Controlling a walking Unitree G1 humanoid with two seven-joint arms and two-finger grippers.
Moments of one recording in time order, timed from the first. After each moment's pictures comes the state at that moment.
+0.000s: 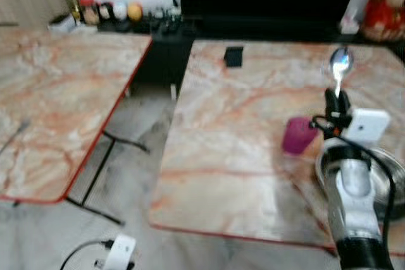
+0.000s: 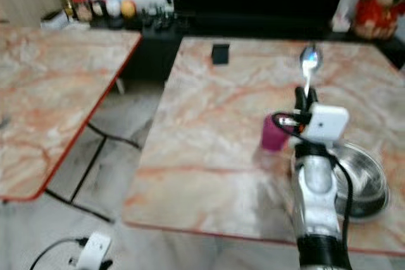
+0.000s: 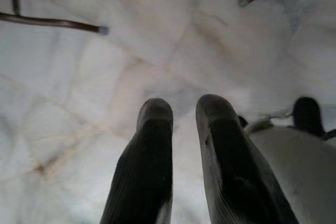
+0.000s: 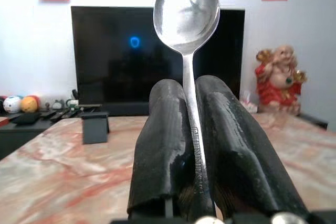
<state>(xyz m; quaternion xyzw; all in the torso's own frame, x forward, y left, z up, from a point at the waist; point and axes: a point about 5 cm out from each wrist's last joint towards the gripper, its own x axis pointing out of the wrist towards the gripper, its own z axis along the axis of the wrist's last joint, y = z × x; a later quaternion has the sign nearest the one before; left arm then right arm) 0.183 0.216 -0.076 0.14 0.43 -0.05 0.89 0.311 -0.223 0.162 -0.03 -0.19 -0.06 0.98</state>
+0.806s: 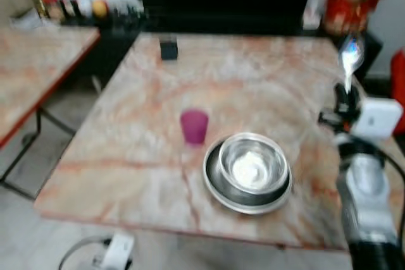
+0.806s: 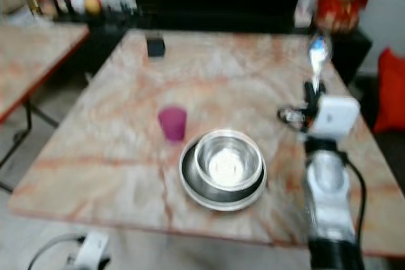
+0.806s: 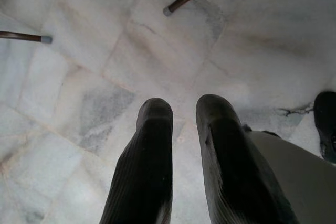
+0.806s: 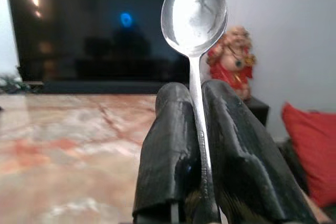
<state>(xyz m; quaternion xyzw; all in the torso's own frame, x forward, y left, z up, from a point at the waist) 0.184 0.206 -0.078 0.13 0.43 -0.06 0.89 0.298 -0.246 0.173 -0.07 -0.13 -0.10 0.98</state>
